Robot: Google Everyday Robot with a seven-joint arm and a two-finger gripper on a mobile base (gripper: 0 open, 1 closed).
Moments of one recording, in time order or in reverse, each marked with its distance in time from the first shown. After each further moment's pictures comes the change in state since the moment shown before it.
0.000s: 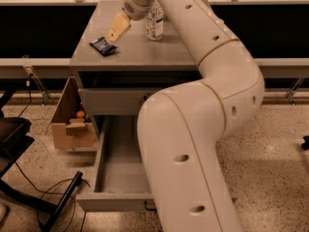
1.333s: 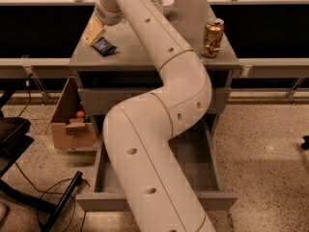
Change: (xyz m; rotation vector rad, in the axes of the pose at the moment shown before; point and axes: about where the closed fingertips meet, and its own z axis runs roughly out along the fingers) arm -0.052 0.035 0.057 -0.007 0.027 0.071
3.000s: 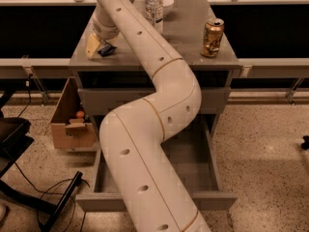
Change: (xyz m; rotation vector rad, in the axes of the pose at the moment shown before) arm 0.018 0.016 0.058 -0.045 0.074 0.033
